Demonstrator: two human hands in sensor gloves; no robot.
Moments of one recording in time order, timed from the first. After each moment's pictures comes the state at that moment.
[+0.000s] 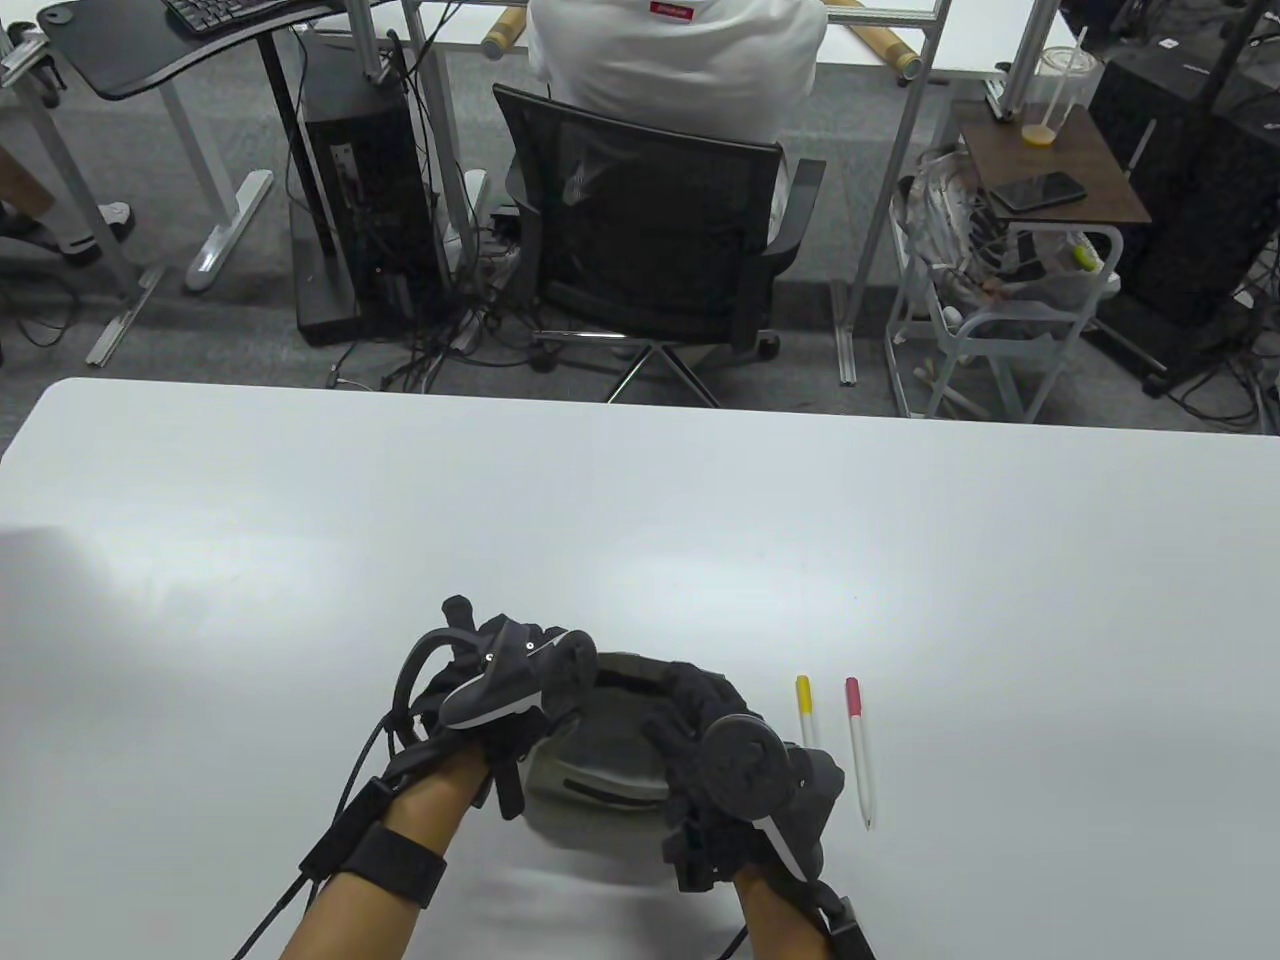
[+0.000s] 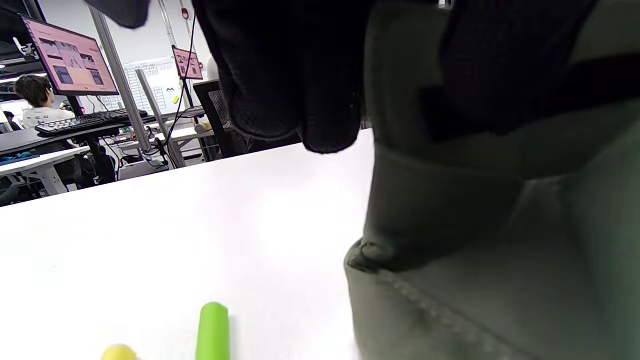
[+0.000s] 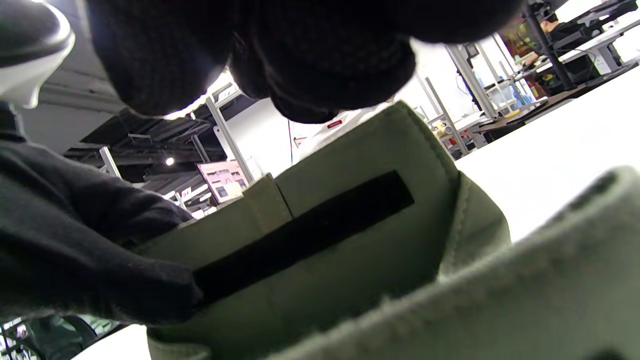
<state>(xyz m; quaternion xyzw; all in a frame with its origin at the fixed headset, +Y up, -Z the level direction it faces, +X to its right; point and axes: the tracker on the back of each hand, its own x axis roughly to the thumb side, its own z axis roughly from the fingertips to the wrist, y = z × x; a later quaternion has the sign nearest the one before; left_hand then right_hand) -0.128 -0.695 -0.363 -0.05 -0.16 -0.09 0.98 0.069 -0.689 -0.281 0.01 -0.16 0.95 0.27</state>
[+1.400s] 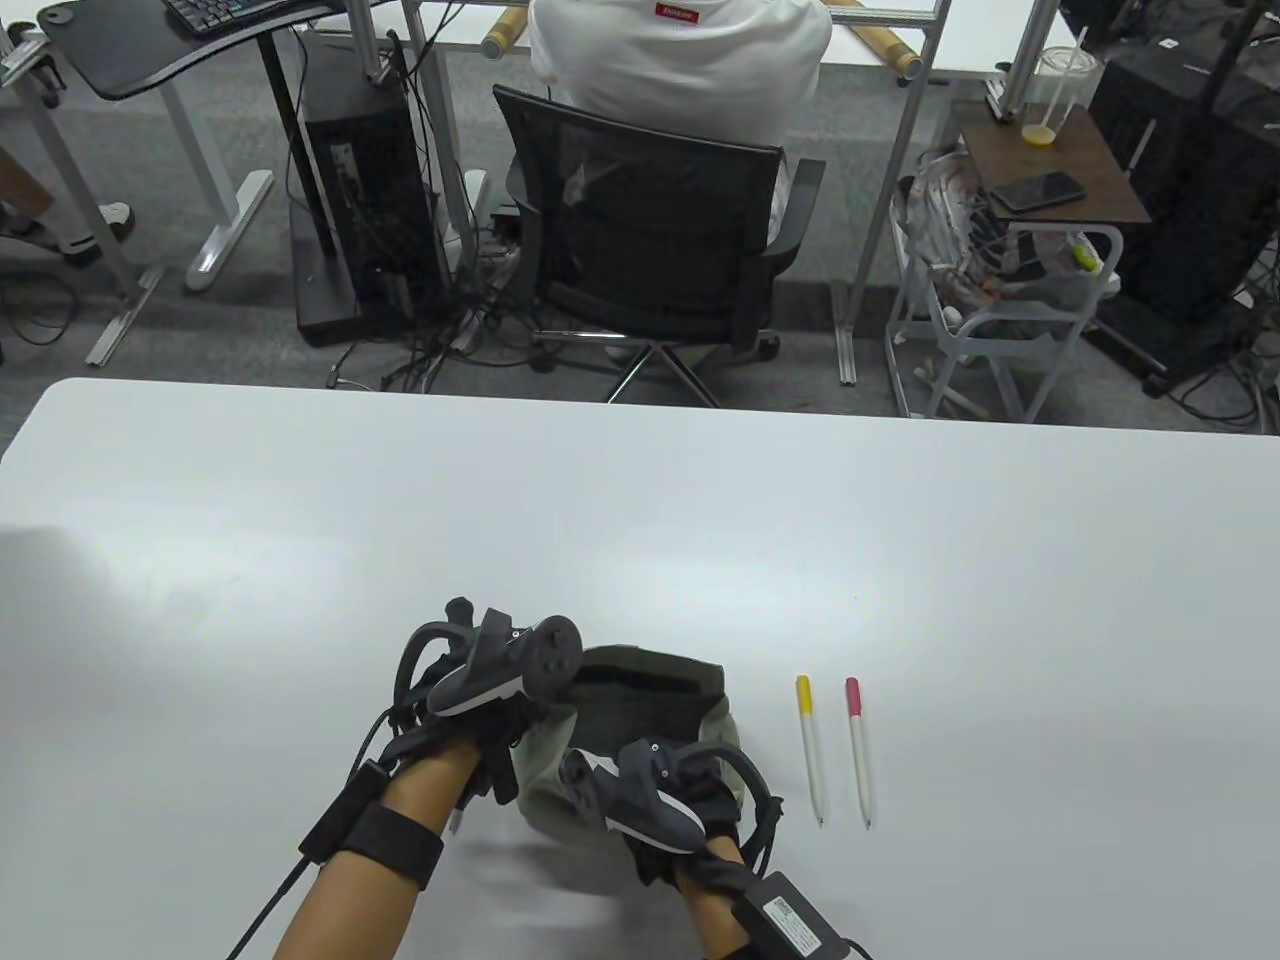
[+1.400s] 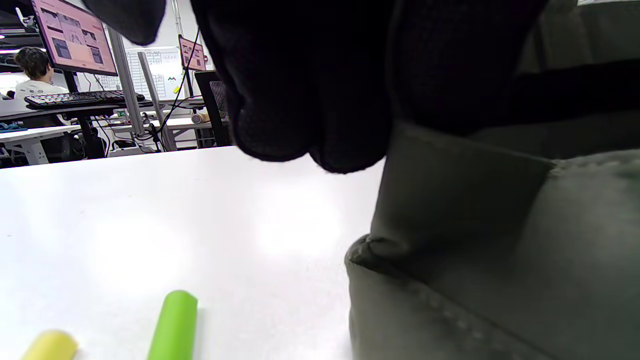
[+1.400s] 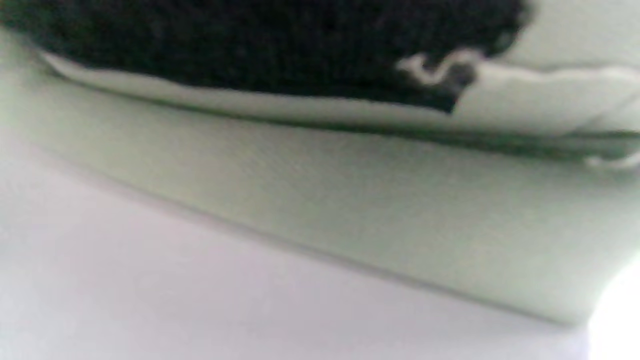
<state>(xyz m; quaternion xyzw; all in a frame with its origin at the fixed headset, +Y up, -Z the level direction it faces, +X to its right) -0.139 -0.701 -0.374 -0.04 -0.16 -0.04 0.98 -0.003 -0.756 -0.298 0.13 0.01 0.99 -0.09</state>
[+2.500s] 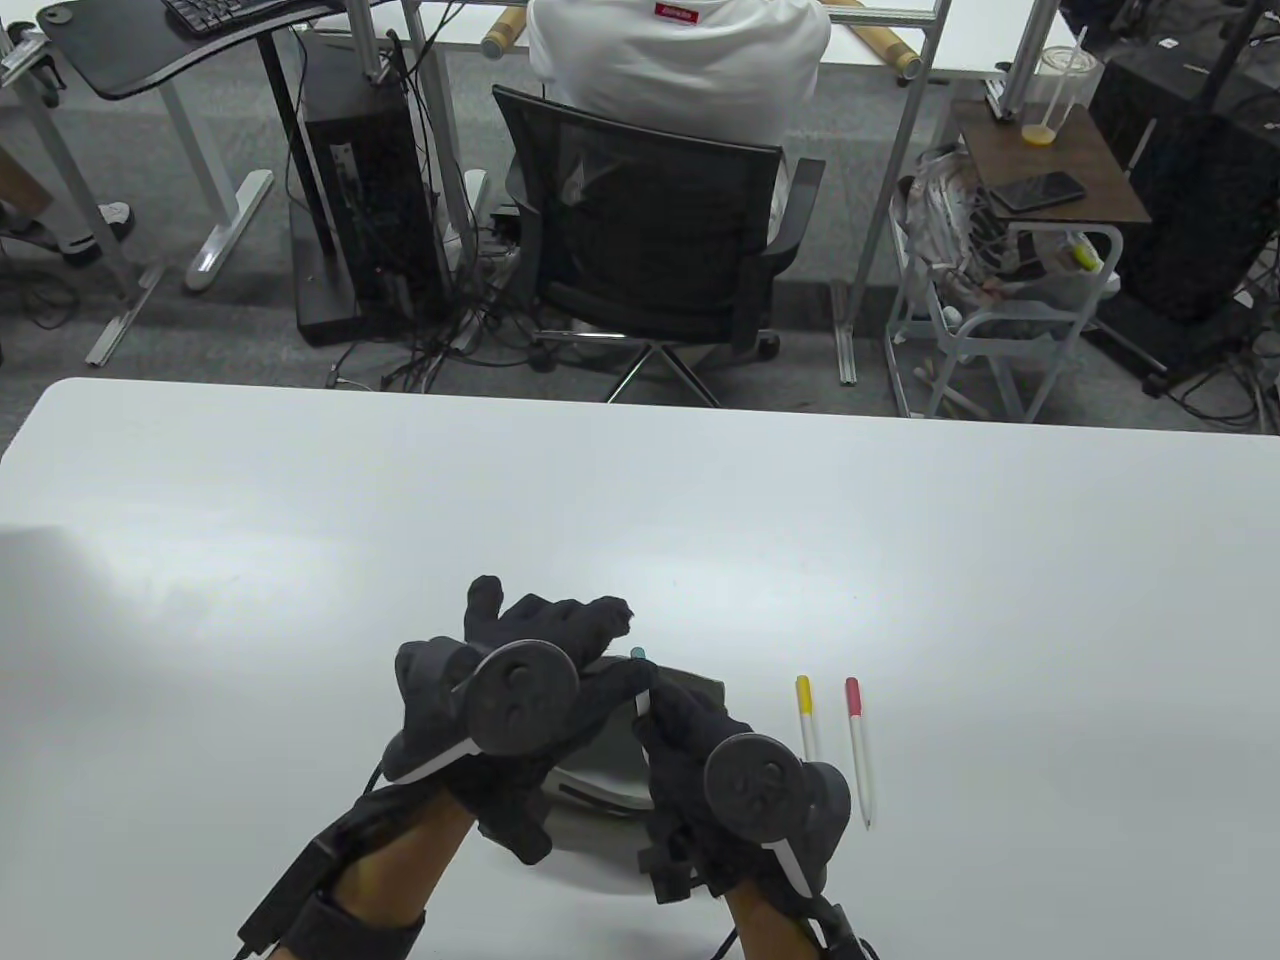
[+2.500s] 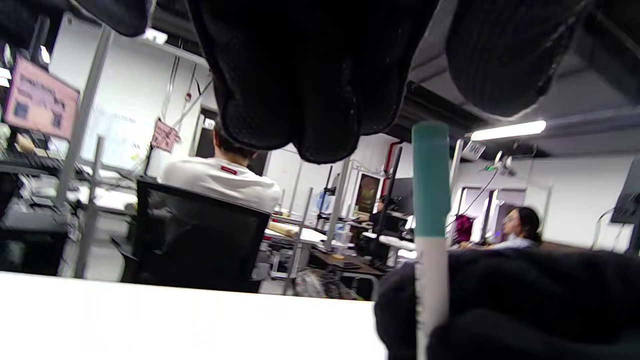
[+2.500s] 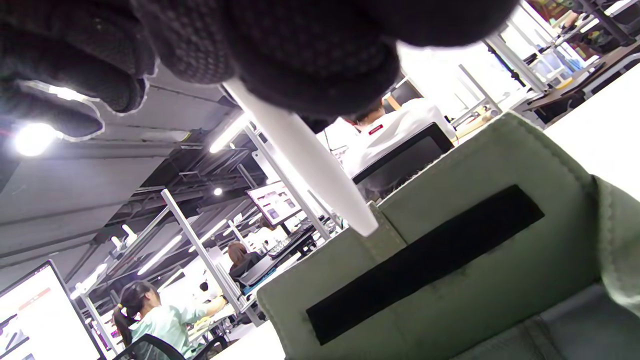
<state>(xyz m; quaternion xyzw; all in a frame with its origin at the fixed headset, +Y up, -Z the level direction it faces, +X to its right) -0.110 -0.557 -0.280 0.12 -0.21 0.11 0.96 0.064 -0.669 -0.264 0.06 -0.18 0.91 0.36</state>
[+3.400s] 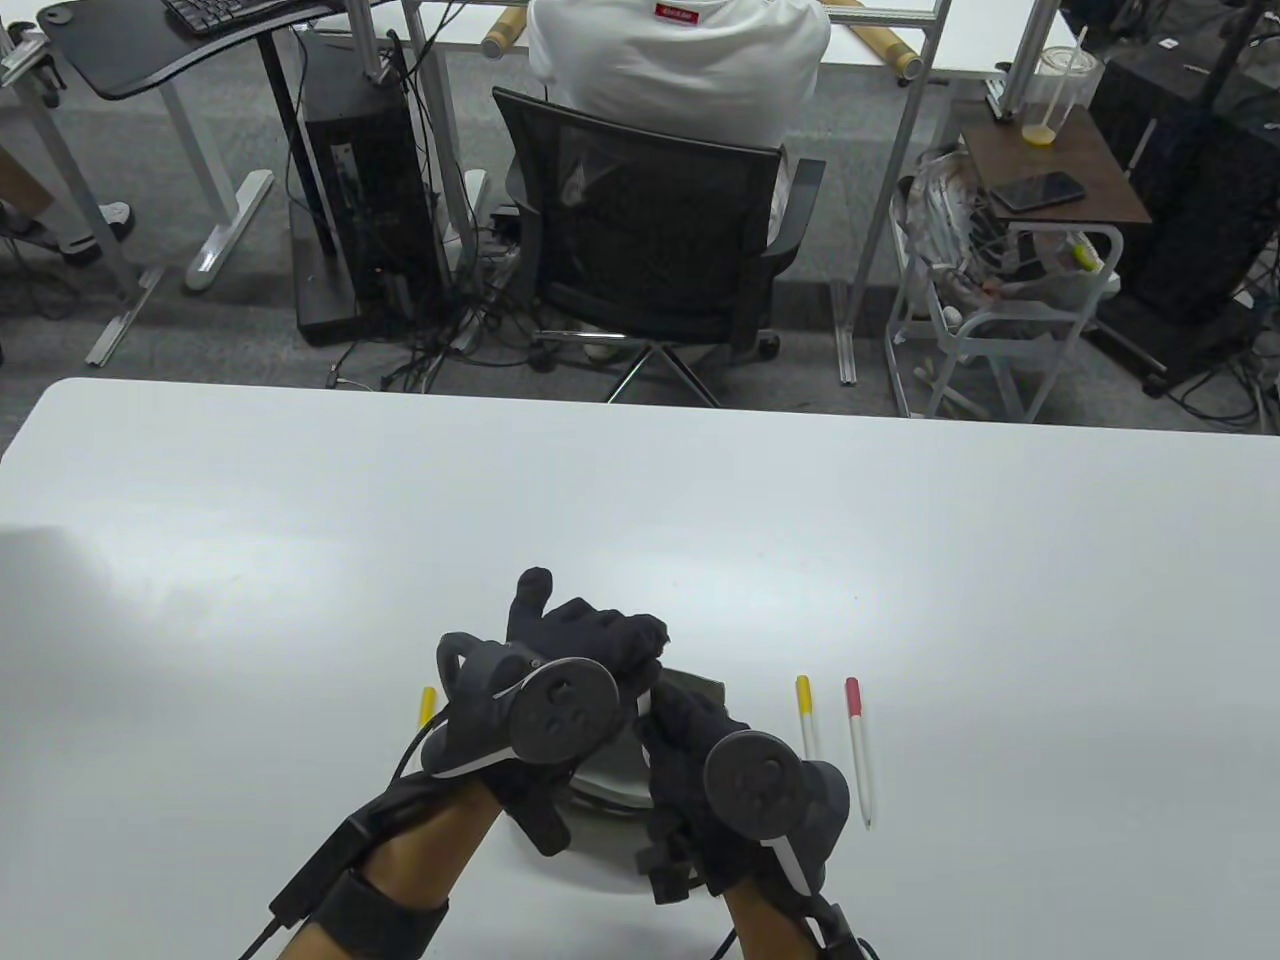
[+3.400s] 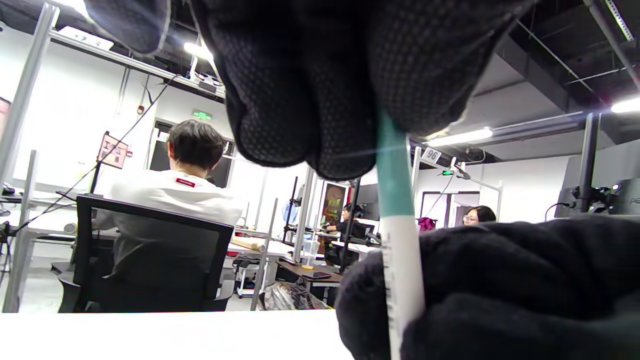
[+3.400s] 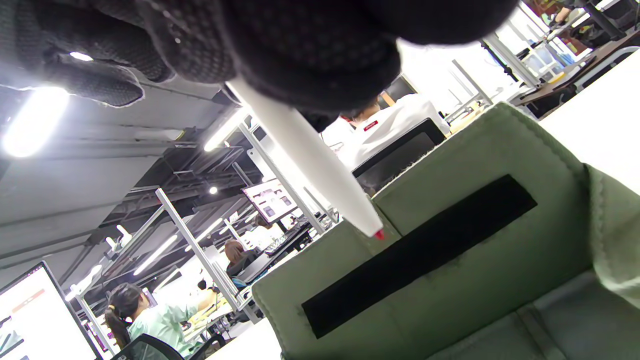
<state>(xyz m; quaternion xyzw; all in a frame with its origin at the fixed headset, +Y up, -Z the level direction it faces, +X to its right) -0.096 -0.567 -0.288 0.15 -0.28 0.13 0.94 0.065 -0.672 -0.266 0.05 -0.17 0.91 0.37</state>
